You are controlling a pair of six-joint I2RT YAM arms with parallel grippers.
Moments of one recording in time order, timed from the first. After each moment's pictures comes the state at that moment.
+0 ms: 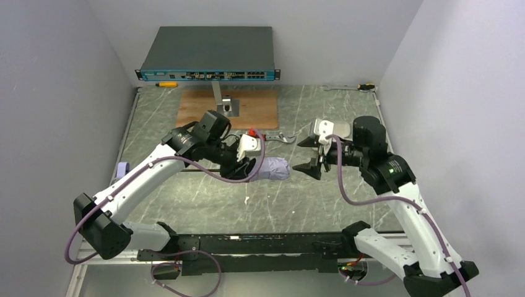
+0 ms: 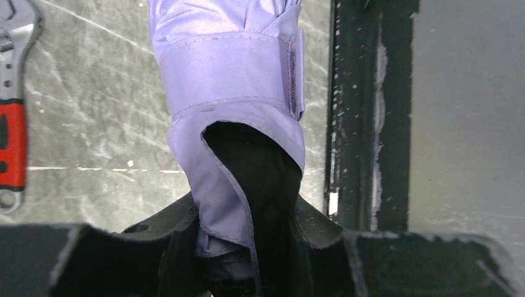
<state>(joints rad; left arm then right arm) -0.69 1.30 1.27 -0.89 0.66 0.57 0.39 0.93 1.13 -0.69 -0.82 -0.49</state>
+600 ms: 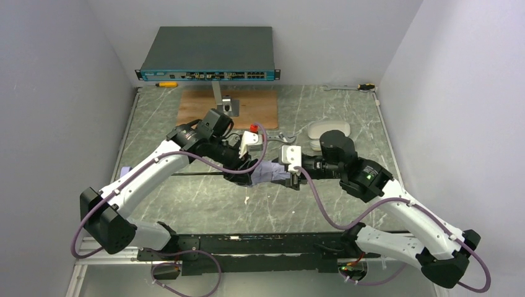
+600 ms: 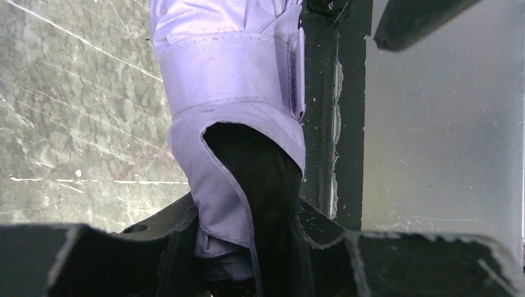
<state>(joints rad) -0.67 1.36 1.30 -0.91 0.79 0.45 0.80 0.92 1.05 -0.54 -0.56 -0.56</state>
